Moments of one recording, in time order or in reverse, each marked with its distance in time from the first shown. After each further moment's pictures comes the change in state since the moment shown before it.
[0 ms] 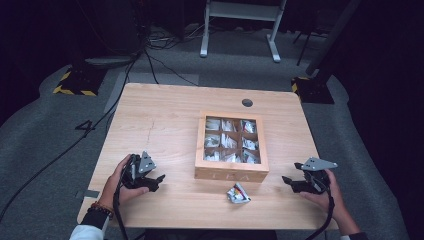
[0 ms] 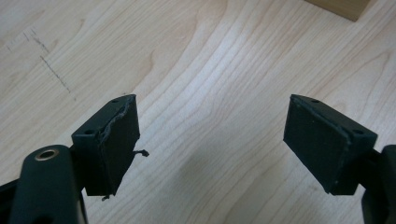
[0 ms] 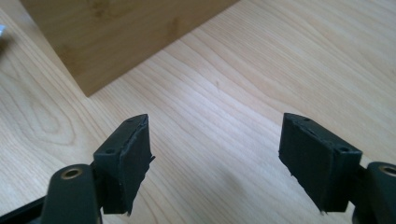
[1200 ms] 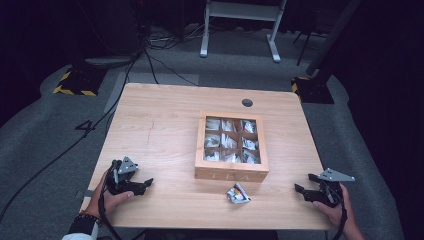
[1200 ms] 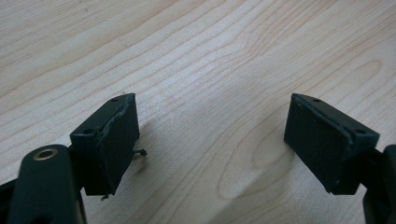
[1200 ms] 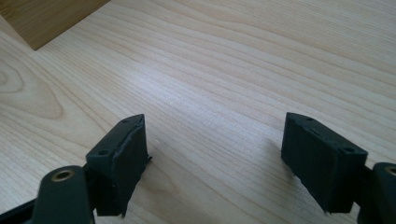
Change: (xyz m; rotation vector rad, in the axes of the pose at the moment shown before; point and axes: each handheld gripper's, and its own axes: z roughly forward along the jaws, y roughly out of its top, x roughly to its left) left arm 0.022 -0.048 -0.001 -0.026 -0.060 -0.210; right arm -0.015 -0.059 -0.013 -0.025 -0.050 0.198
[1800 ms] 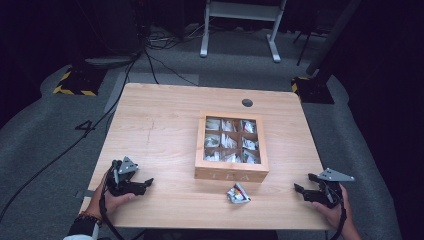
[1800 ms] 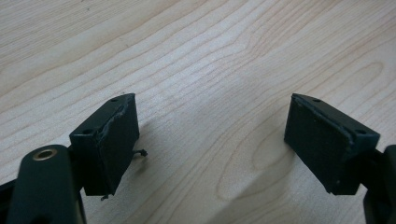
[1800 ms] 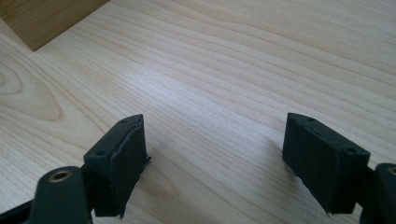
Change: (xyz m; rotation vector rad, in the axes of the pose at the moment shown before) left arm -0.001 0.000 0.000 0.001 0.005 -0.011; right arm 0.001 0.001 0.001 0.000 -0.005 0.001
